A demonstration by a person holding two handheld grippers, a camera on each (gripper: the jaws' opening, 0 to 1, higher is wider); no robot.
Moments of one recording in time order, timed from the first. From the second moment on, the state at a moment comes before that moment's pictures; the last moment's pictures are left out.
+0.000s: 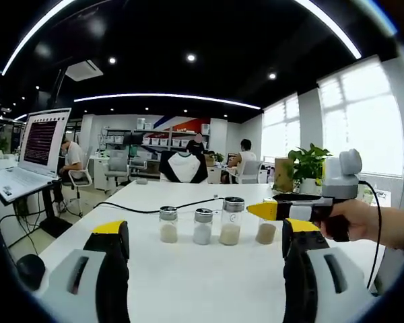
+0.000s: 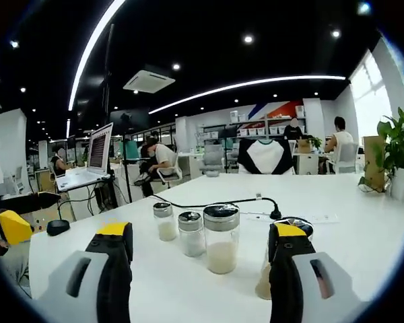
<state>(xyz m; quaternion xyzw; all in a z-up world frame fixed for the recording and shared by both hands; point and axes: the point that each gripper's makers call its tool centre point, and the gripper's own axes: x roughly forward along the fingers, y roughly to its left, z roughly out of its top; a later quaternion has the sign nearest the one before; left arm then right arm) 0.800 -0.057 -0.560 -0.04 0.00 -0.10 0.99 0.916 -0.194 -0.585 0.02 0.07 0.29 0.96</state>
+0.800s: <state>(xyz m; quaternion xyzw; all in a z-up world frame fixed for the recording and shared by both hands) 0.801 -0.064 -0.559 -0.03 0.00 -0.11 0.99 0.960 -0.176 -0.603 0.00 0.11 0.26 0.96</state>
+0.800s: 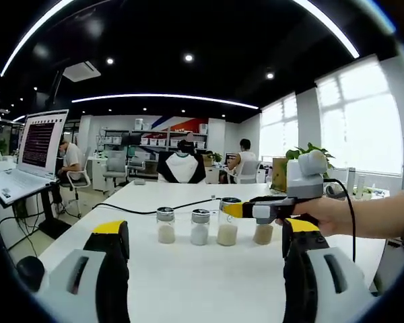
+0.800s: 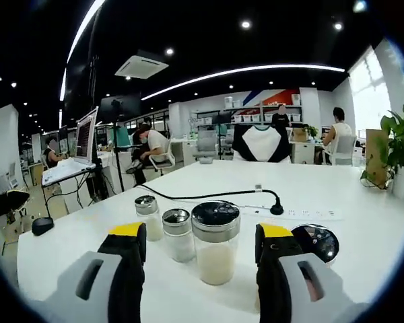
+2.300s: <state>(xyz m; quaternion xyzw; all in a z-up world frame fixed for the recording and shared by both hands) 0.799 -0.058 -0.560 -0.04 0.01 -0.11 0.99 1.007 -0.176 -0.654 -0.05 0.25 0.17 0.95</state>
